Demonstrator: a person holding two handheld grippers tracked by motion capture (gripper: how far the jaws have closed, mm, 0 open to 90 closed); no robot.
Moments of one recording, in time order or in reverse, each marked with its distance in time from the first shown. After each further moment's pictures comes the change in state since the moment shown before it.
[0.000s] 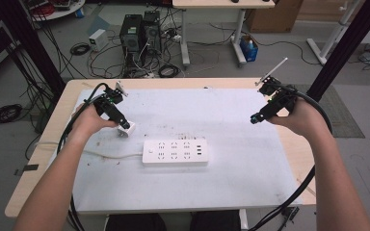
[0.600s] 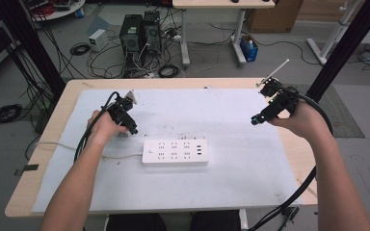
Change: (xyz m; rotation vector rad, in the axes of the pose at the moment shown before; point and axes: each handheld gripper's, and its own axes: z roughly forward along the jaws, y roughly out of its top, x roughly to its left) left arm -0.002 0.014 0.051 0.106 0.044 -0.058; right arm 0.001 -0.005 0.000 -0.008 -0.001 0.005
